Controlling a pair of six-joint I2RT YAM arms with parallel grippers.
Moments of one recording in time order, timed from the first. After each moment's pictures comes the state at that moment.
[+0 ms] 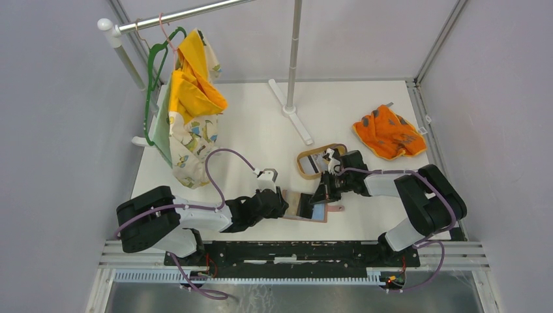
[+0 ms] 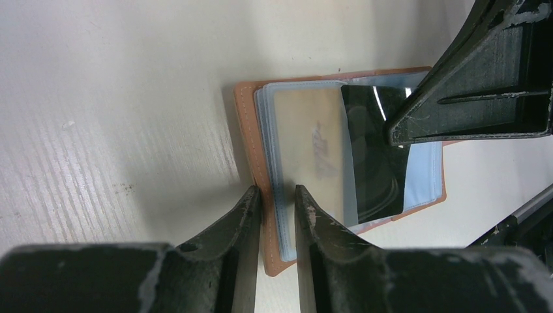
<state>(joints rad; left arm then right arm) -1.15 1.41 0.42 0.29 -0.38 -0.88 0.41 1.57 0.49 0.09 -0.76 0.50</state>
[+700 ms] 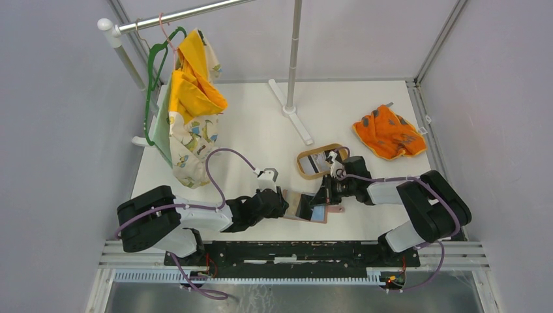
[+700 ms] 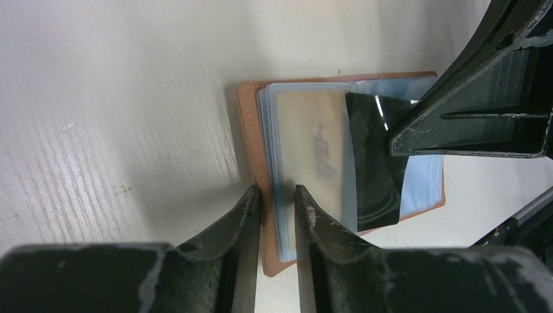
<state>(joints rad) -1.15 1.41 0.43 0.29 -0.38 -0.88 0.43 1.50 0.38 0.25 -0.74 0.54</state>
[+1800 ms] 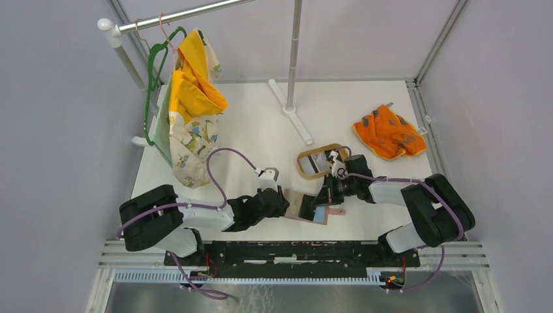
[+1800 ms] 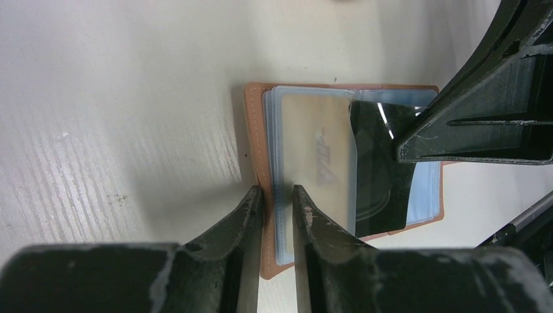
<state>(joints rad) -1.15 1.43 0.44 0.30 -0.39 -0.88 0.41 1.48 0.41 0.15 -0.73 0.51</state>
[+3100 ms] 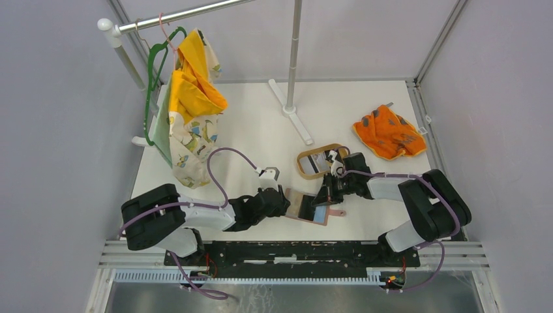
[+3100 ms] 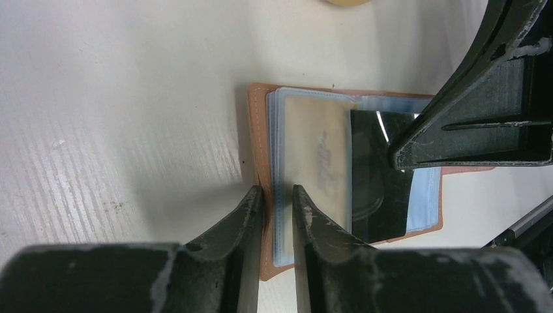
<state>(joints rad) -1.15 1.45 0.44 0.32 -0.39 -0.88 0.40 1.53 0.45 0.08 -0.76 0.52</state>
